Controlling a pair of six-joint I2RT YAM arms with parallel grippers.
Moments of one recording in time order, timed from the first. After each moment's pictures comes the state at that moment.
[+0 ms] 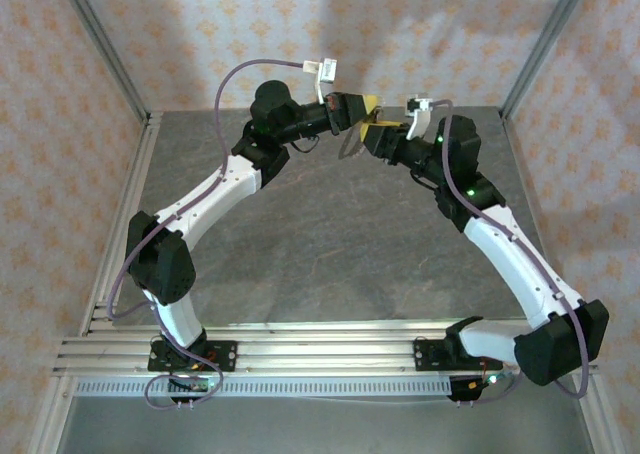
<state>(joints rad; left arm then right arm) -0.52 1.77 1.63 0.35 0.68 -0.80 0.39 1.21 1.18 -0.09 -0.40 0.44</state>
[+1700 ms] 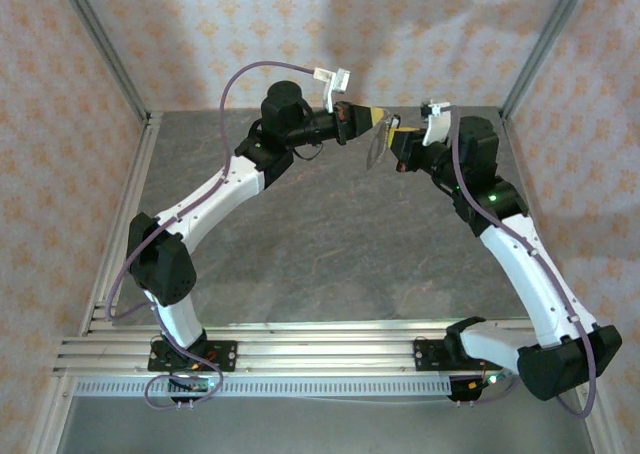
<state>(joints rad) -0.55 1.77 1.66 0.16 0.66 -0.64 0.32 1.14 1.24 -0.36 -0.29 0.26</state>
